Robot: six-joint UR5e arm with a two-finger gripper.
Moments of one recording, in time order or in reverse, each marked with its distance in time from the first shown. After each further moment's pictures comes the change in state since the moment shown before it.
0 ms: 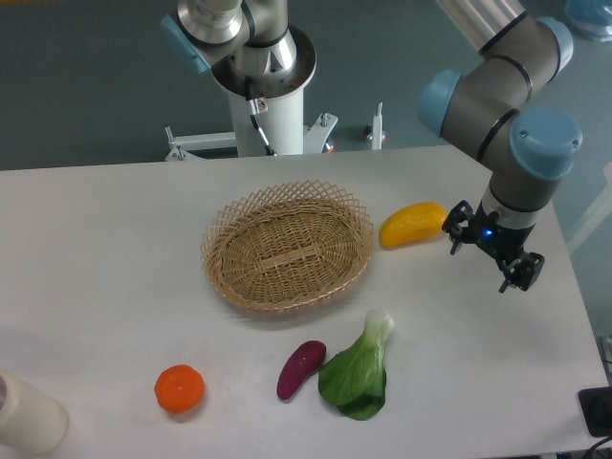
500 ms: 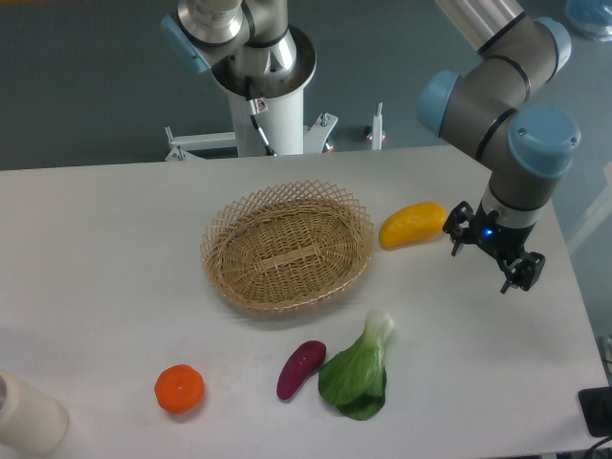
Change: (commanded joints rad) arm 0.006 0.003 -0.021 0.002 -0.005 -0.005
